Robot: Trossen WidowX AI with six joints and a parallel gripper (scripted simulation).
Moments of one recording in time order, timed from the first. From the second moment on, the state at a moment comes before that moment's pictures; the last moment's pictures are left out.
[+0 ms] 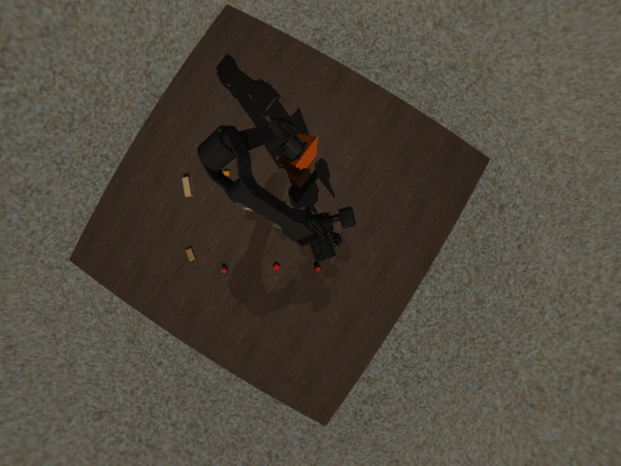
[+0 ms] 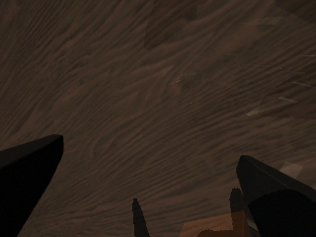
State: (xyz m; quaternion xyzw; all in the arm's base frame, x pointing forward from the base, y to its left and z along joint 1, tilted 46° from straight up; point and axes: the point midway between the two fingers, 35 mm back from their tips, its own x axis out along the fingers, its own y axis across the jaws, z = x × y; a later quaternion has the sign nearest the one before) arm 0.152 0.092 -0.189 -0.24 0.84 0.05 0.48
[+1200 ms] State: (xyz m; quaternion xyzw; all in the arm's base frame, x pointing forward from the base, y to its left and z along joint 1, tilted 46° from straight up) arm 0.259 -0.087 0.006 -0.31 0.85 -0.21 0.36
